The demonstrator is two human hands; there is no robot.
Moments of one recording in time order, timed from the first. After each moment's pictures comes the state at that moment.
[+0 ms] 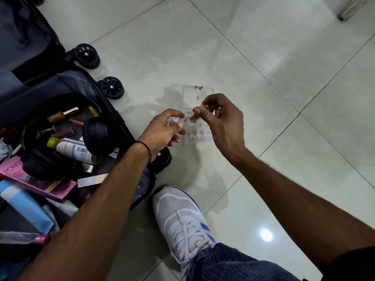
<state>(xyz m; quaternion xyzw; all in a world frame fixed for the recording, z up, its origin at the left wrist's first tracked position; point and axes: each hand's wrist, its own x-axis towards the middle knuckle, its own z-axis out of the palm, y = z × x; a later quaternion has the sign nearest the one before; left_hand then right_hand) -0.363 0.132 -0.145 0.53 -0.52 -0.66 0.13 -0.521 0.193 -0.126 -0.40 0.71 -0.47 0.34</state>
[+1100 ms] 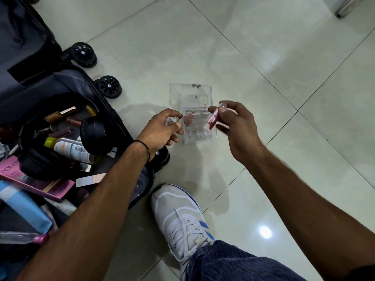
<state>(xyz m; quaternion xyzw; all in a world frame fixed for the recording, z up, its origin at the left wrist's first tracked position) -0.362 0.133 -0.149 0.53 -0.52 -0.66 0.12 -0.544 0.207 -0.117 -0.17 0.68 -0.53 0.48</state>
